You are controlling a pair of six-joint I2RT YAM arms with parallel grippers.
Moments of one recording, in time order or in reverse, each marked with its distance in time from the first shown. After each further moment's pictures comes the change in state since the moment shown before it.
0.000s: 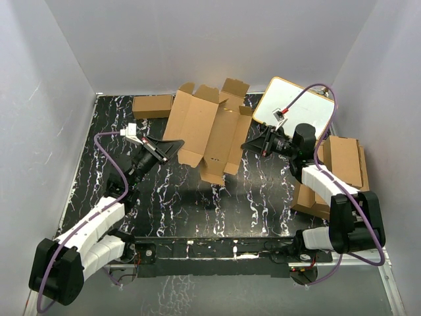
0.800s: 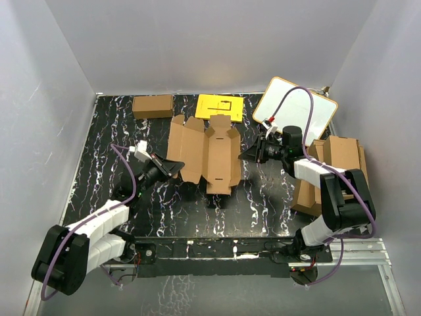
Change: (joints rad) left arm 0.000 0.089 -0.159 -0.105 -0.048 0.109; right arm 0.027 0.193 0.048 -0.233 0.082 -0.259
